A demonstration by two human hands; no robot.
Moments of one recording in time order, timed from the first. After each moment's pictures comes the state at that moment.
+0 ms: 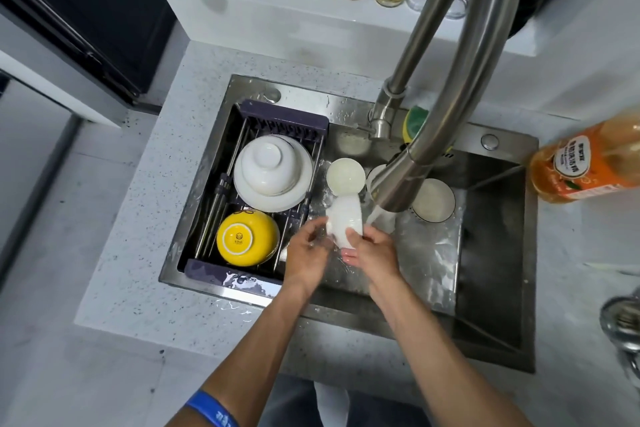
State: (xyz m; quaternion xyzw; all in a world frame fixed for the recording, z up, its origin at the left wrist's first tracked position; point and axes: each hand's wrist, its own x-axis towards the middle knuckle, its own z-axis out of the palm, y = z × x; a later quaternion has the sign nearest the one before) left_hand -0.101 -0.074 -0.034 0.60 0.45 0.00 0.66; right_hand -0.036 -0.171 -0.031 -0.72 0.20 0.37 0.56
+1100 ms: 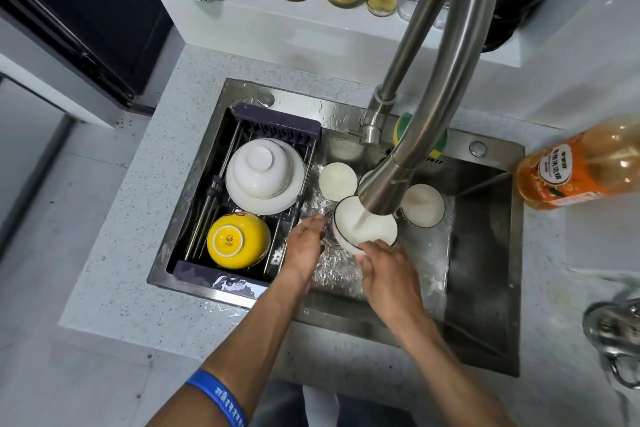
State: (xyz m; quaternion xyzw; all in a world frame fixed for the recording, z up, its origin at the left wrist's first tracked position) left_hand -0.077 -0.076 -0.034 0.48 0.50 -0.05 0.72; right_hand -0.039 -0.221 -0.008 -0.93 -0.27 0.19 0.19
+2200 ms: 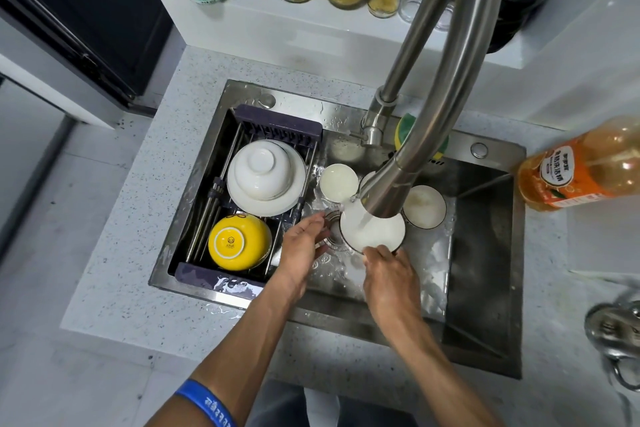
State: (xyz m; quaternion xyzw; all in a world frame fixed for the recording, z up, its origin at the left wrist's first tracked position) left_hand -0.081 -0.068 -0.027 0.43 0.48 -0.01 0.76; right_hand -0.046 -0.213 -0.009 -0.95 -0.25 0.16 0.05
